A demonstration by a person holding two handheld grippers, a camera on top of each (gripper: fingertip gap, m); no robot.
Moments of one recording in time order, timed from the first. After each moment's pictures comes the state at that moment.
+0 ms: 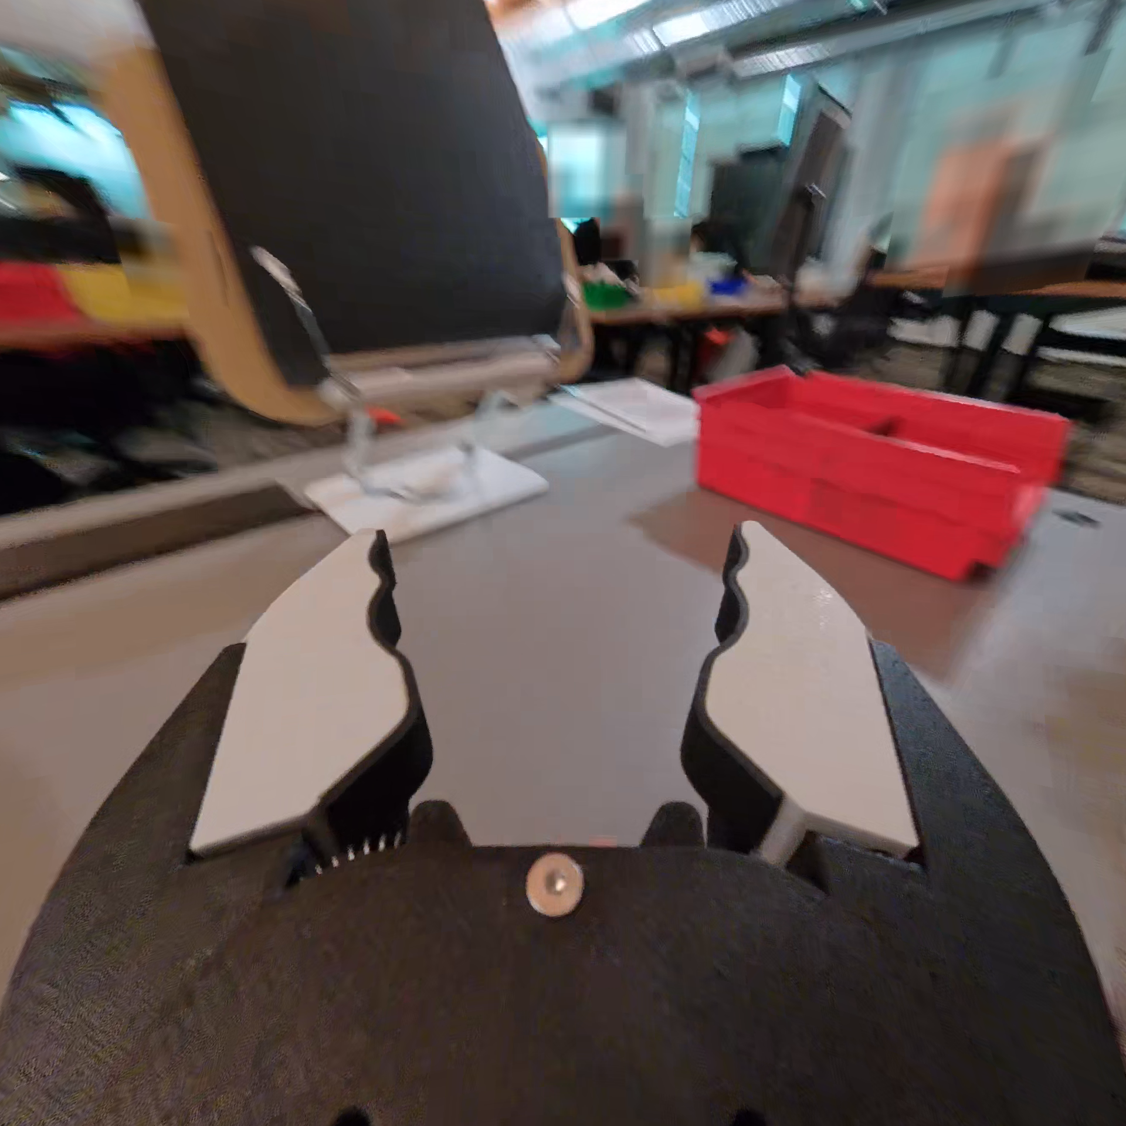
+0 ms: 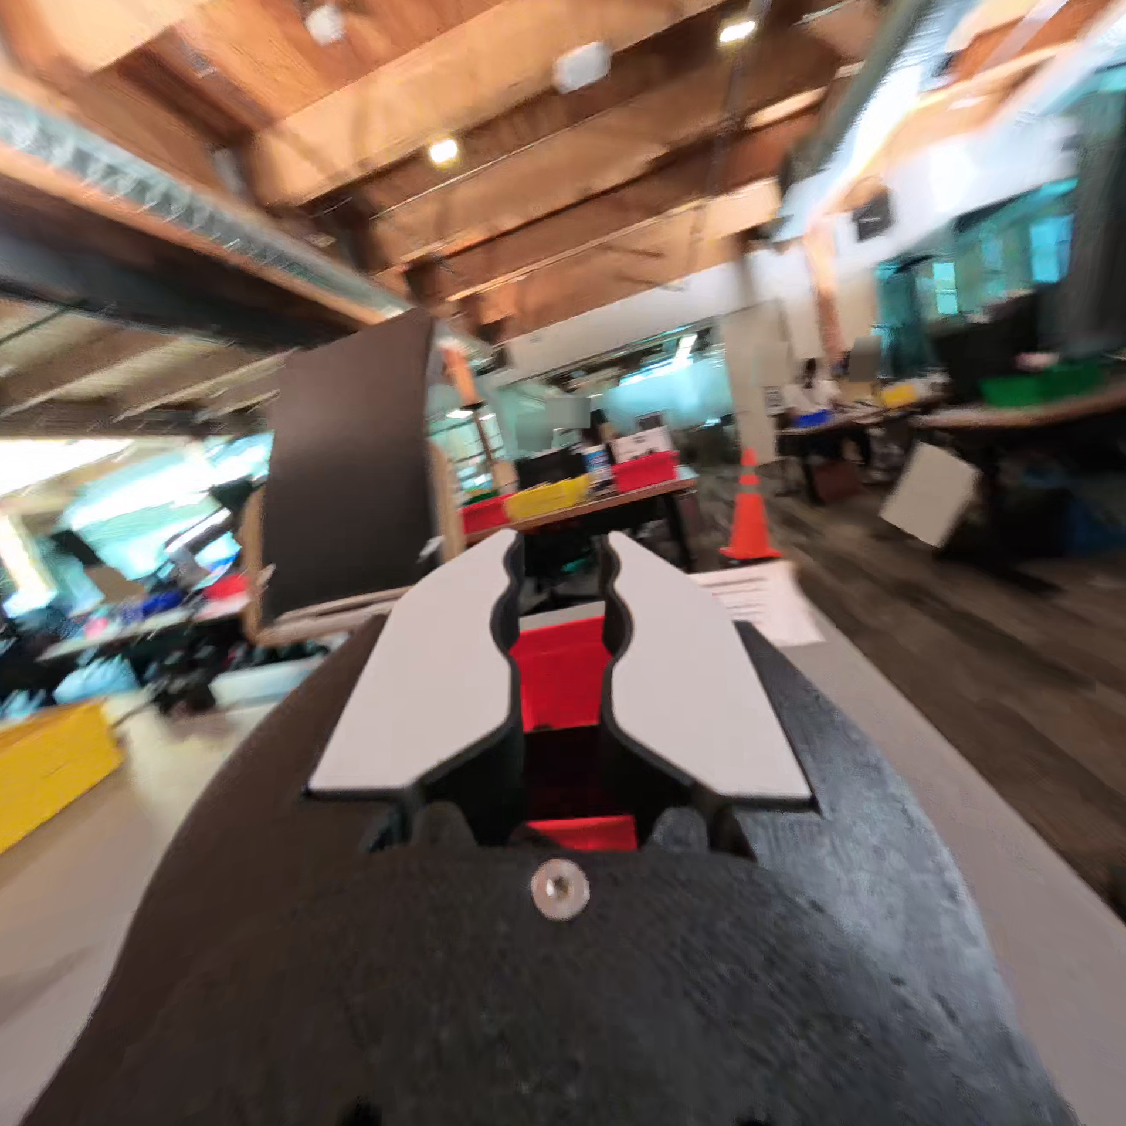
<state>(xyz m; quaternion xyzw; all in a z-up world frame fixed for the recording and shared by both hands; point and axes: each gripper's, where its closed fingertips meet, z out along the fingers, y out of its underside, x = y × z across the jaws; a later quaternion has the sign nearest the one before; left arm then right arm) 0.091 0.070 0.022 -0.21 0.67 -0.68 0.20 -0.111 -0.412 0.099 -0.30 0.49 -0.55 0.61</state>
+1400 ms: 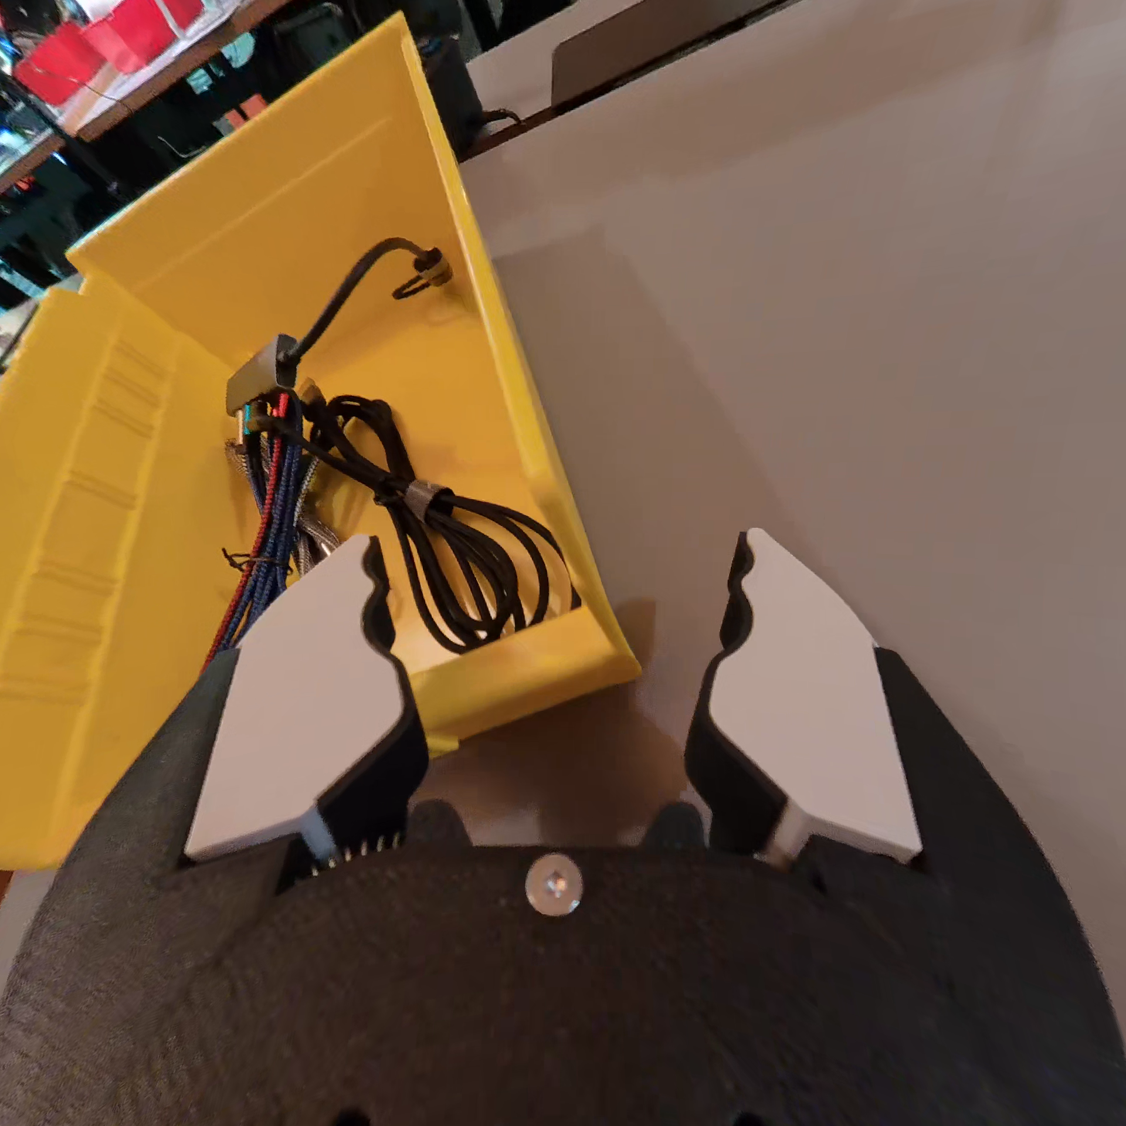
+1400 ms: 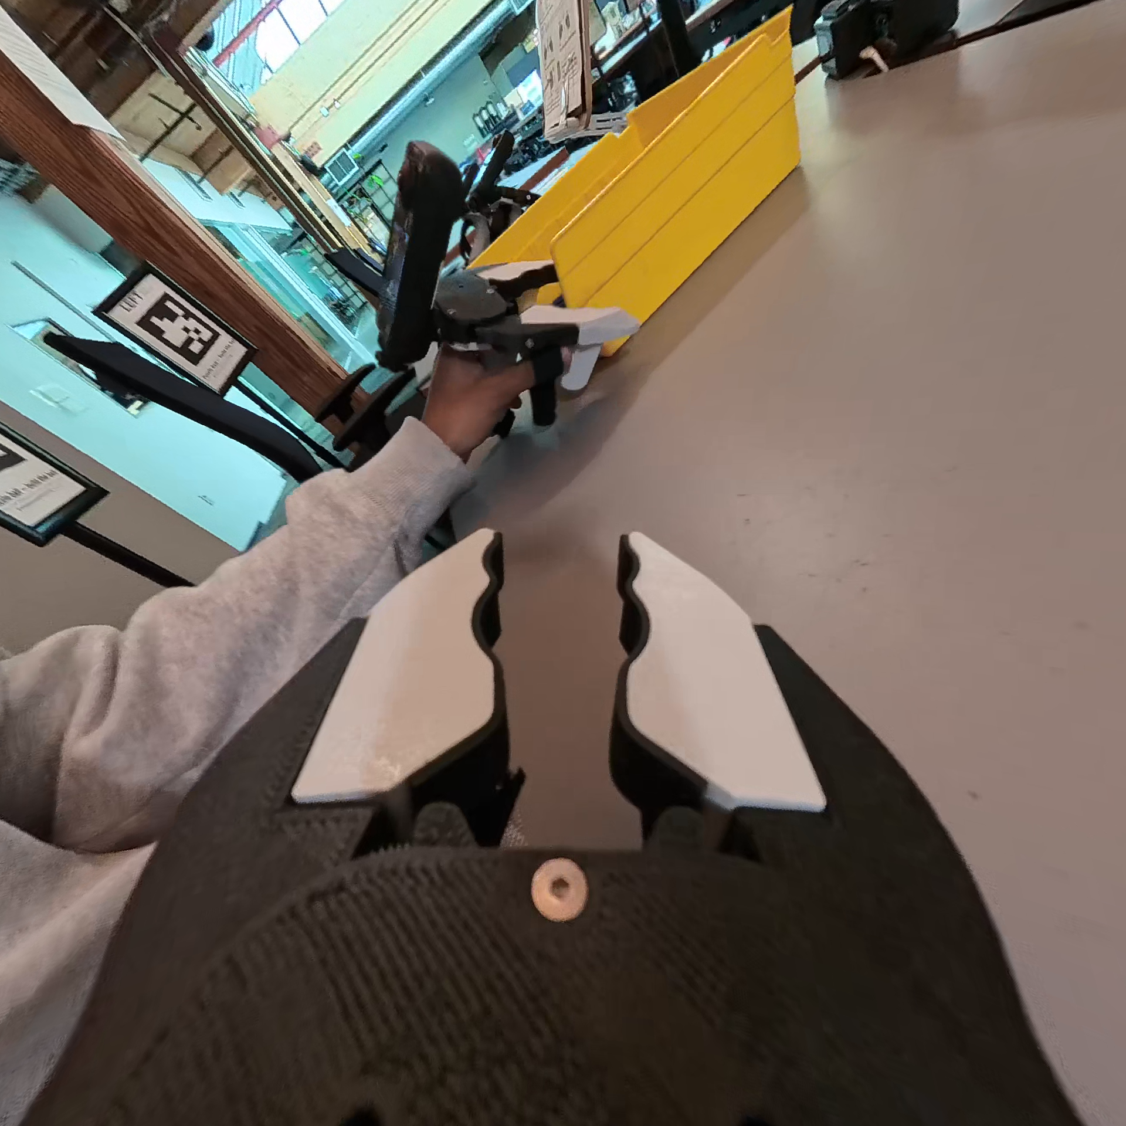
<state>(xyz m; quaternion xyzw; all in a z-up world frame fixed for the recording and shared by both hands) 0.180 0.274 -0.096 -0.46 0.73 -0.28 0.42 -0.021 0.023 -0.050 -0.66 0.40 0.03 0.64</state>
